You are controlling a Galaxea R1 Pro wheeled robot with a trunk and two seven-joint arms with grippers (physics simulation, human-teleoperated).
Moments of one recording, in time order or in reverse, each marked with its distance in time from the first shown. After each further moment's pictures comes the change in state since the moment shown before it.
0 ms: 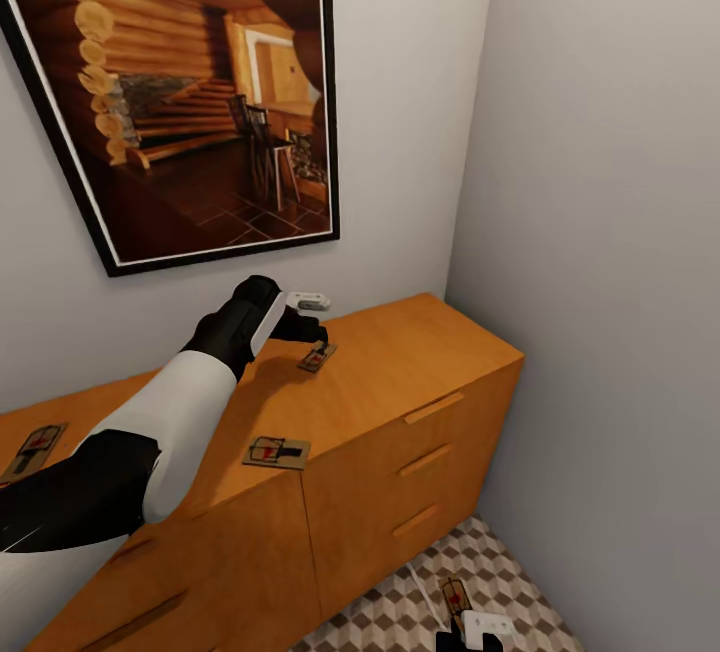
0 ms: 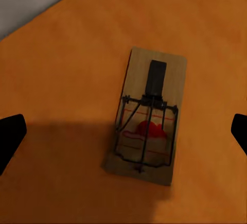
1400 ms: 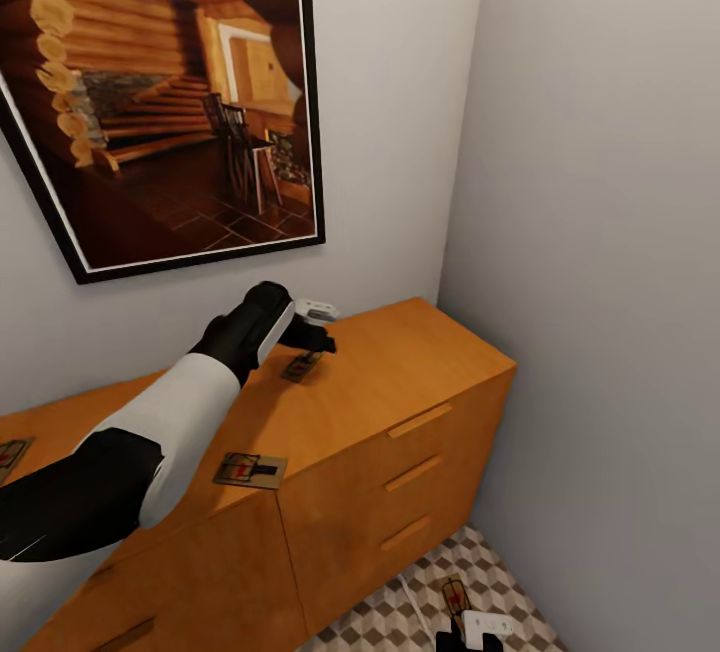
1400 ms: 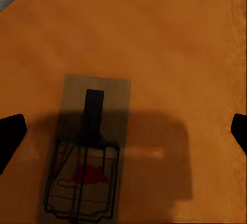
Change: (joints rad) left arm 0.003 0.006 -0.130 0.022 0.001 -0.001 -0.099; right arm 0.000 0.000 -0.001 0.000 0.000 0.000 -0.001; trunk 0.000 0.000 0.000
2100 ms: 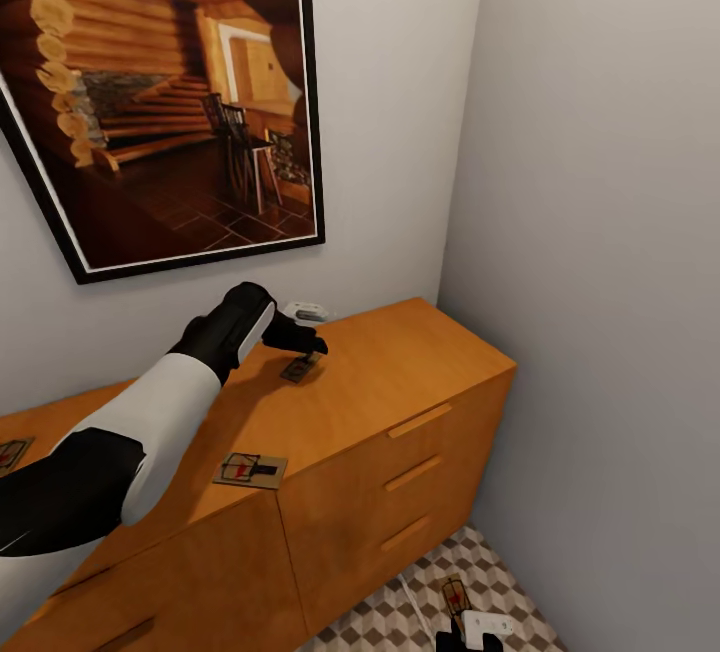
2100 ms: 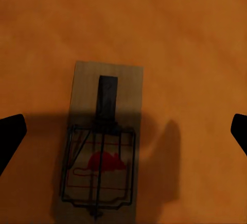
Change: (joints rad) left arm 0.002 0.067 -0.002 0.000 -0.003 -0.003 -0.147; right arm 0.000 0.000 0.000 0.000 0.000 0.000 0.000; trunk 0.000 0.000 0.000
